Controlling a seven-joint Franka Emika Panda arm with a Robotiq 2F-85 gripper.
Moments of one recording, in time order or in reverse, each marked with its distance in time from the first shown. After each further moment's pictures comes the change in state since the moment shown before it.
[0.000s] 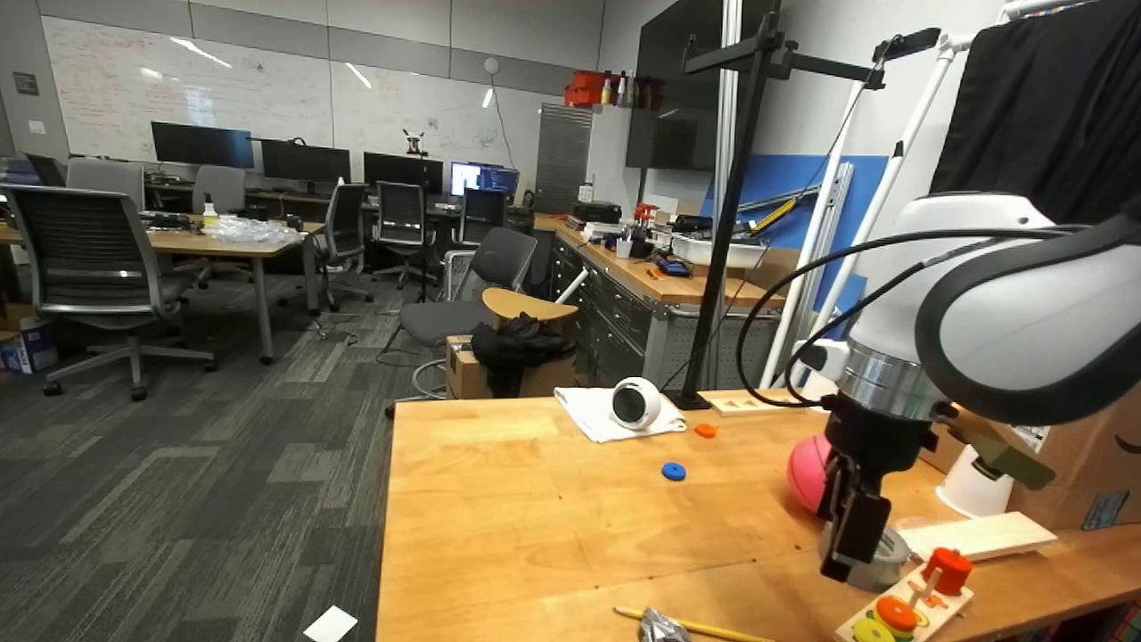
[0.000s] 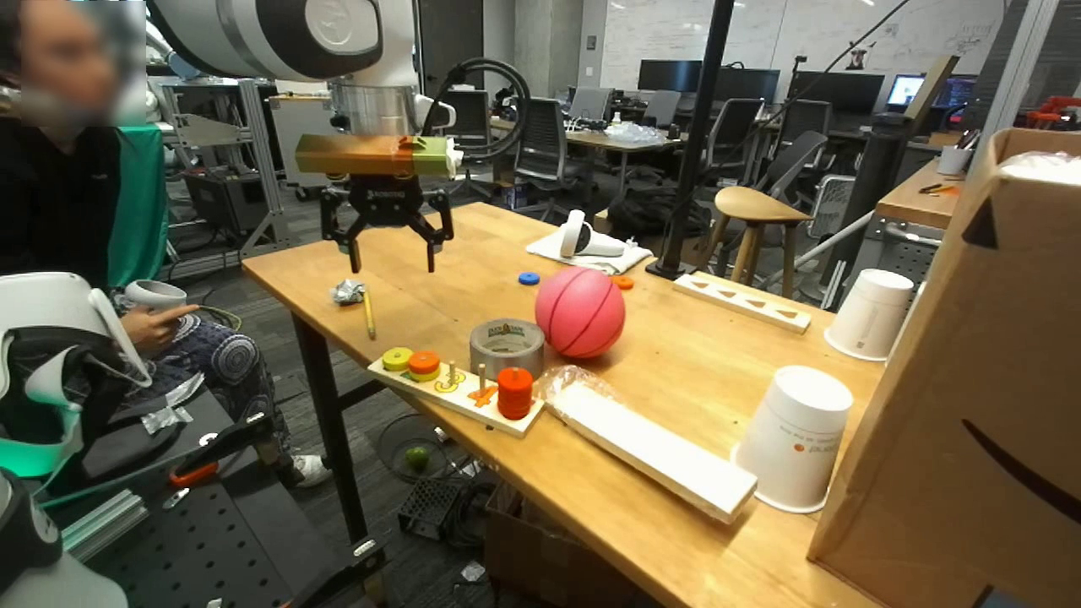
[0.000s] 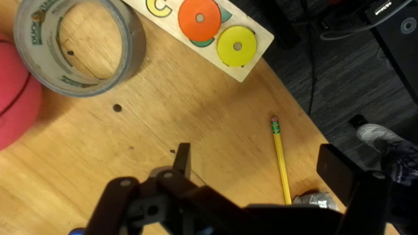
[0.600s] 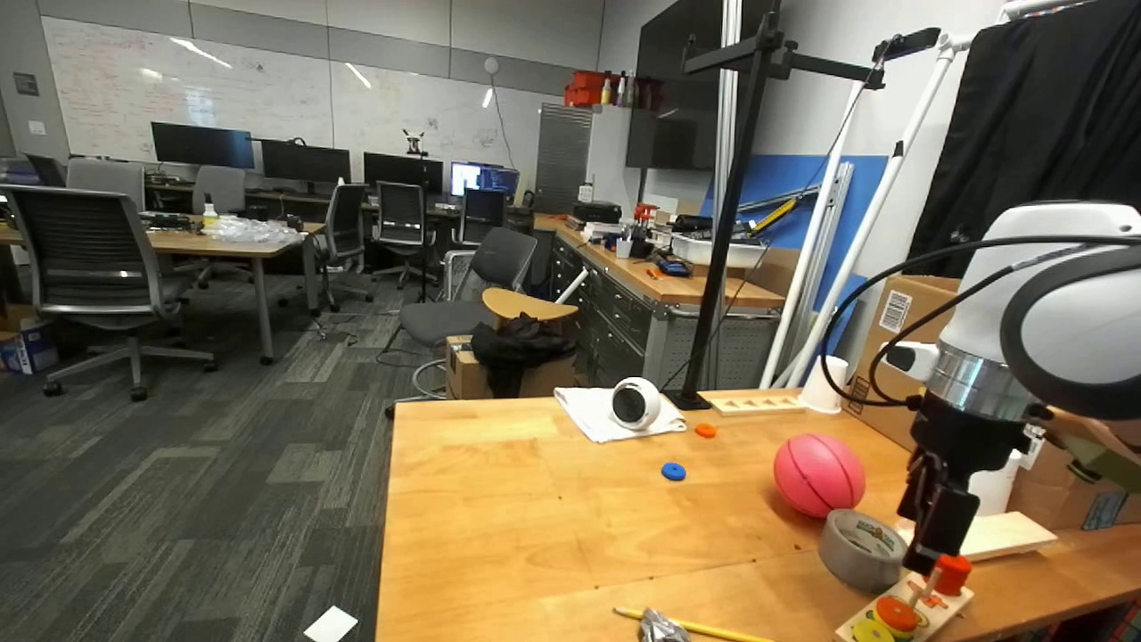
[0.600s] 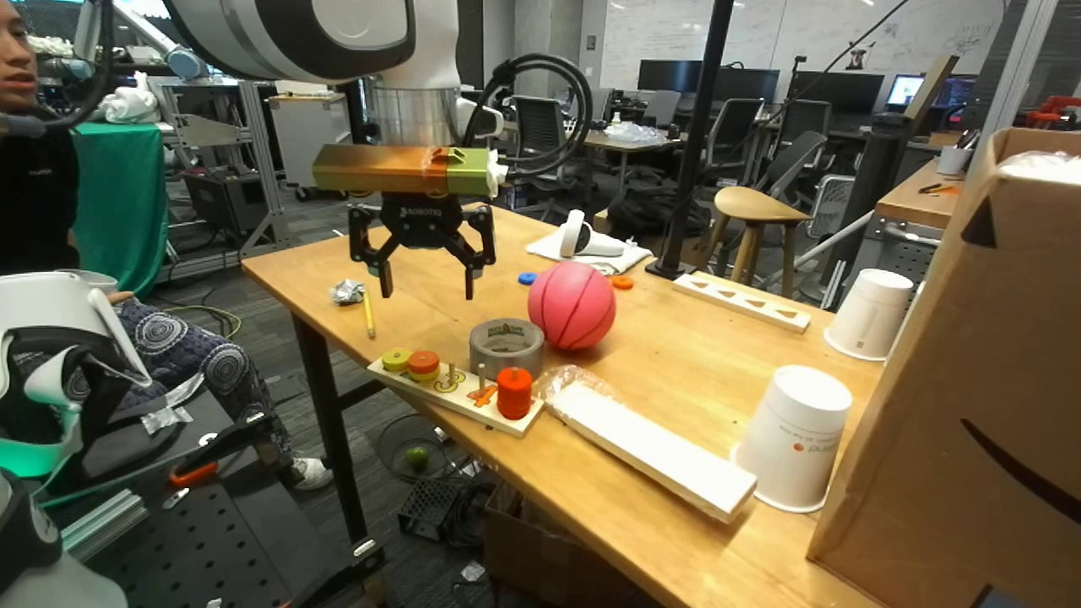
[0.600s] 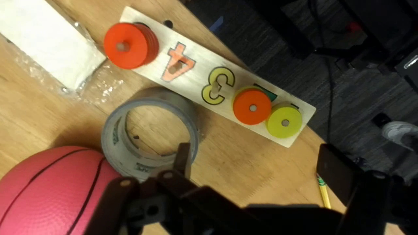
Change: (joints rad) arm -0.103 -0.108 -0.123 -0.095 -0.071 -0.006 -0.051
